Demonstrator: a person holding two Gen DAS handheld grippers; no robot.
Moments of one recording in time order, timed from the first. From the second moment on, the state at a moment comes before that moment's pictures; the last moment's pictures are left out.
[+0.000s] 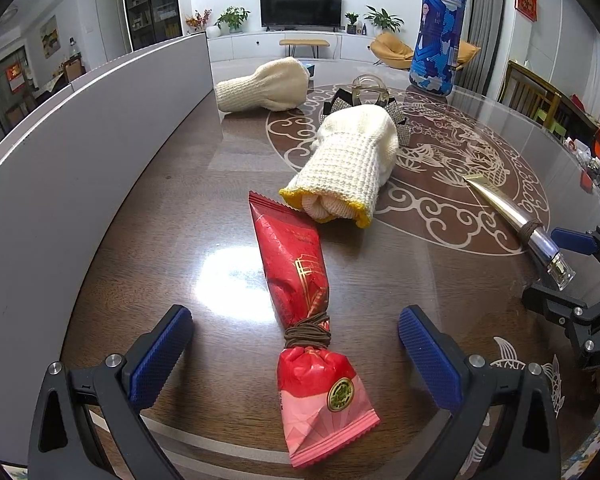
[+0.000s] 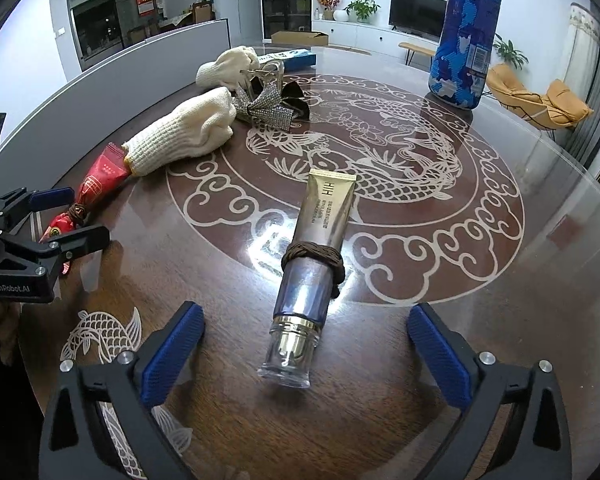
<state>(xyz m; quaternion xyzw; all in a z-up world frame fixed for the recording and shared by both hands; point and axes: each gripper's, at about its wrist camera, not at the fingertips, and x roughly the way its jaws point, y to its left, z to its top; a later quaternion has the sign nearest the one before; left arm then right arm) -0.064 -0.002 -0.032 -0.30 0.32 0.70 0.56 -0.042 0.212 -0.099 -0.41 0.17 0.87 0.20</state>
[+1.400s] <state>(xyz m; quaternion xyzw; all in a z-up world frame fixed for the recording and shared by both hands) -0.063 -0.003 -0.032 -0.30 0.32 0.70 0.56 -0.042 0.212 -0.099 -0.42 0.17 0.87 0.19</state>
